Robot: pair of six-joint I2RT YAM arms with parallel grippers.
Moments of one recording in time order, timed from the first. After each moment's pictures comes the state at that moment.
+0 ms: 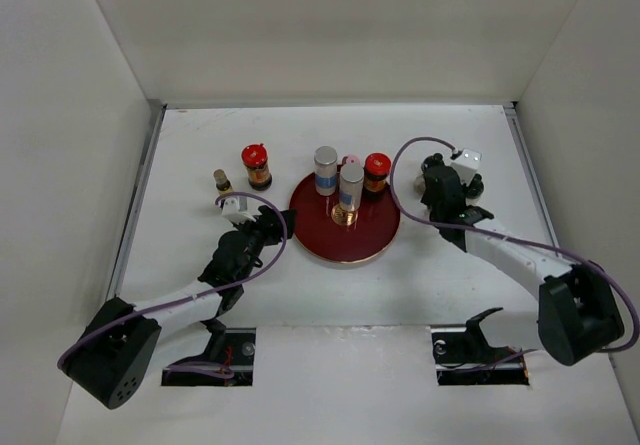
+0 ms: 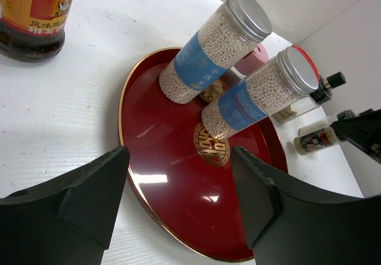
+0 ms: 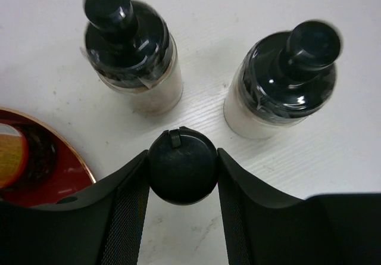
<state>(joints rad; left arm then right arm) -0.56 1.05 0.14 0.83 -0.23 -0.67 0.40 1.32 0.73 -0.07 0.66 0.50</state>
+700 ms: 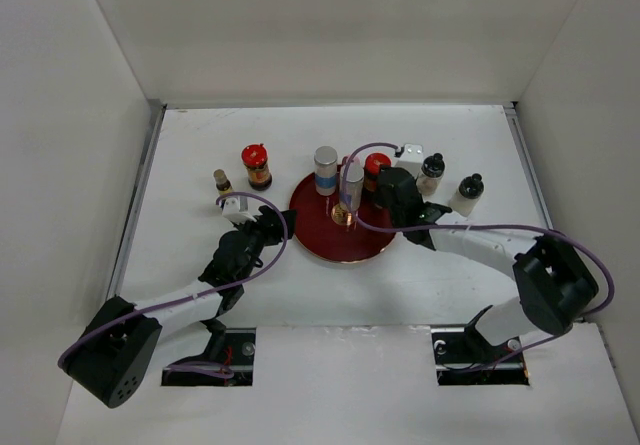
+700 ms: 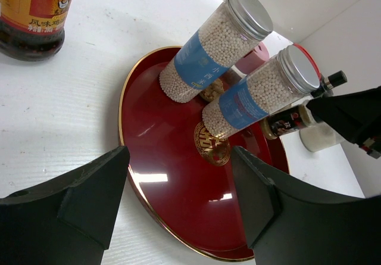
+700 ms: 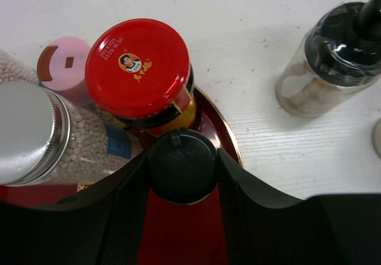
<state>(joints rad) -0.56 1.06 0.14 0.84 -0.23 -0.67 0.68 1.45 0.84 0.09 0.63 0.46</state>
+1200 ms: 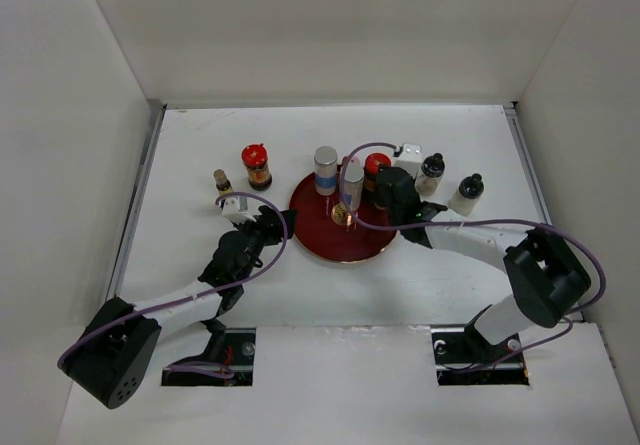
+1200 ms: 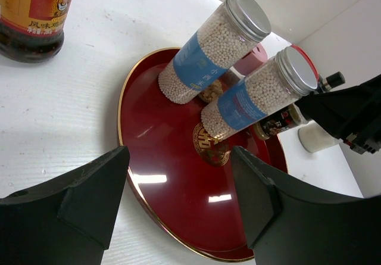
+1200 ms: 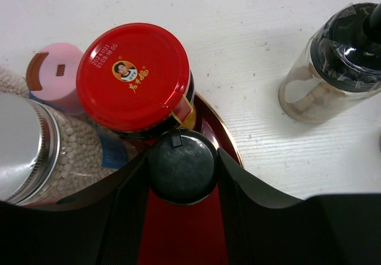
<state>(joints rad) -0.56 1.05 0.14 0.84 -0.23 -0.67 0.67 1.51 0.85 0.15 0.64 0.46</state>
